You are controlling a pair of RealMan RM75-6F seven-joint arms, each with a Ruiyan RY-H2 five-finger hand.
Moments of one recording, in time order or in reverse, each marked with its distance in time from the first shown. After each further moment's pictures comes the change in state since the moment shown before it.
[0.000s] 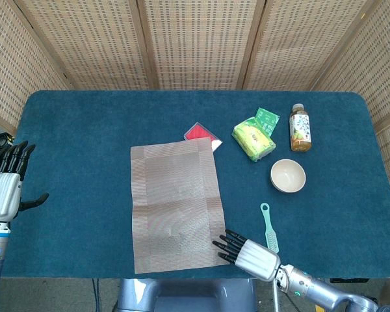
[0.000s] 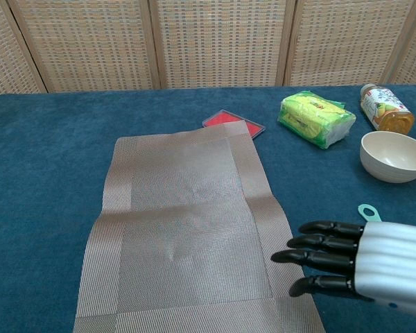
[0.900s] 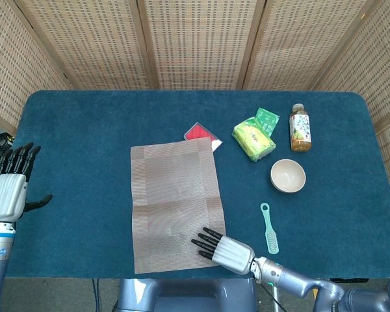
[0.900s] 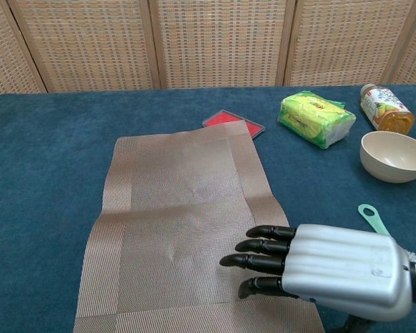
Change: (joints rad) left arm 0.004 -0.021 -0.011 0.001 0.001 -0.015 0.044; right arm 0.126 -0.141 0.025 0.023 0.126 -0.113 -0.072
